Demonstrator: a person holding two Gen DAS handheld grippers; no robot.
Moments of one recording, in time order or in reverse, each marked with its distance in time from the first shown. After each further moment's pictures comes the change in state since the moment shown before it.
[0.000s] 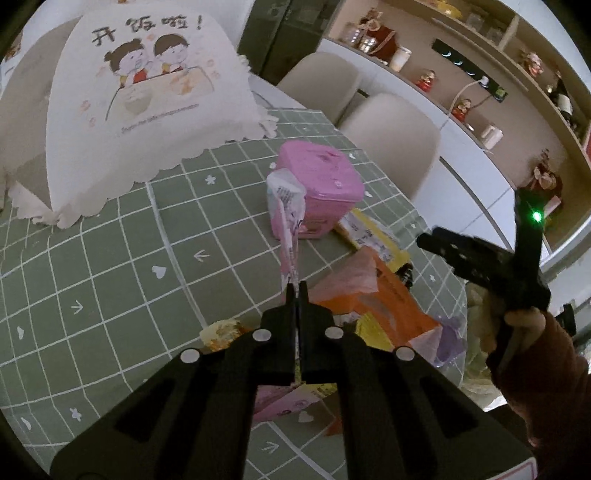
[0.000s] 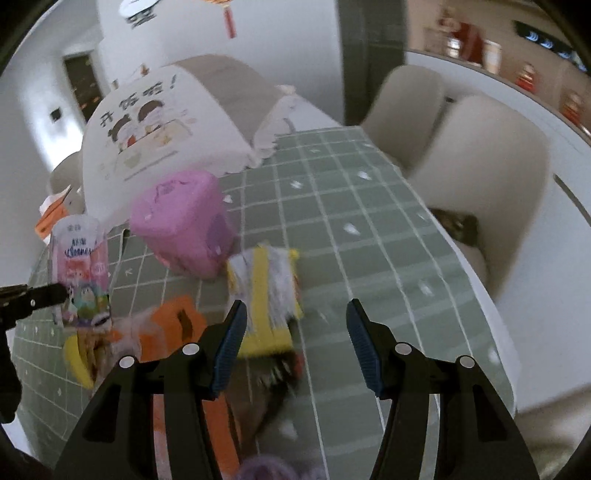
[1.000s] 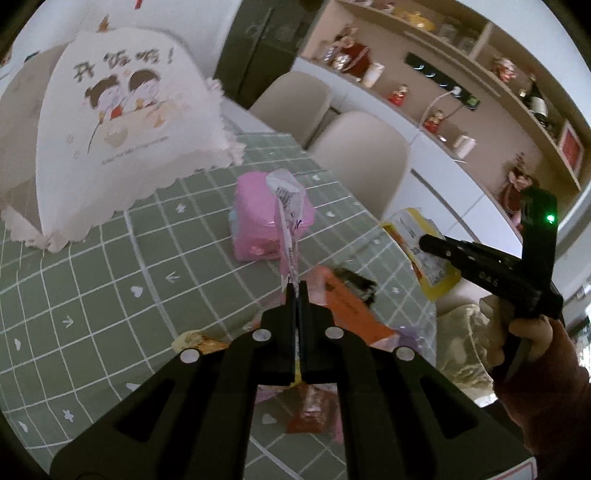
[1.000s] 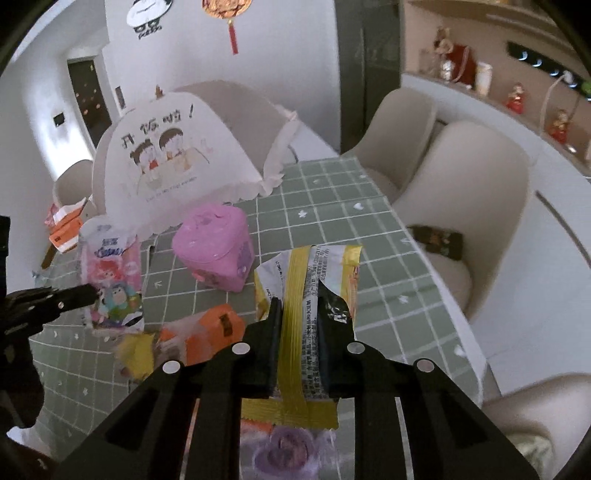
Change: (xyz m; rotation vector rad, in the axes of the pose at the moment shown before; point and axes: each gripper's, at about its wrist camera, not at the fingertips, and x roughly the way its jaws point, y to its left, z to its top) left arm -0.036 -0.036 0.001 0.060 -0.085 -0.086; right arm -0.090 0.015 -0.002 0.024 -0.069 -0.051
